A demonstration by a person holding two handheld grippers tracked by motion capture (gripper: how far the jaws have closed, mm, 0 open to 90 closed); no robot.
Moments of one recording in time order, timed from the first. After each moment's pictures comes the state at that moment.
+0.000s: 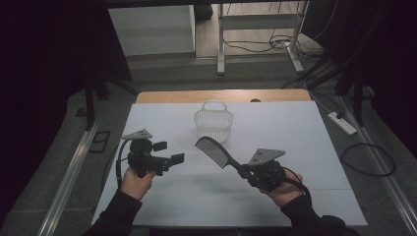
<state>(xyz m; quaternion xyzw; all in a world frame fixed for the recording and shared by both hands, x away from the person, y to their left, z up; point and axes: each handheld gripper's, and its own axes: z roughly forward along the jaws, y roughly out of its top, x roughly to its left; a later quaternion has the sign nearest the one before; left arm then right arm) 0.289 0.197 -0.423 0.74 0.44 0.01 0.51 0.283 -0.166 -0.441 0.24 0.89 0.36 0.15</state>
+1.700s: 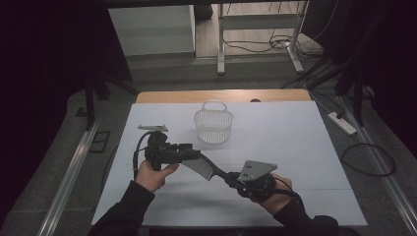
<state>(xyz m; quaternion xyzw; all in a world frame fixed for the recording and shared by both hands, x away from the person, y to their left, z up) 0.316 0.170 -0.429 0.74 0.39 -0.13 0.53 0.259 -0.143 -0.445 0.14 0.89 0.41 0.15</state>
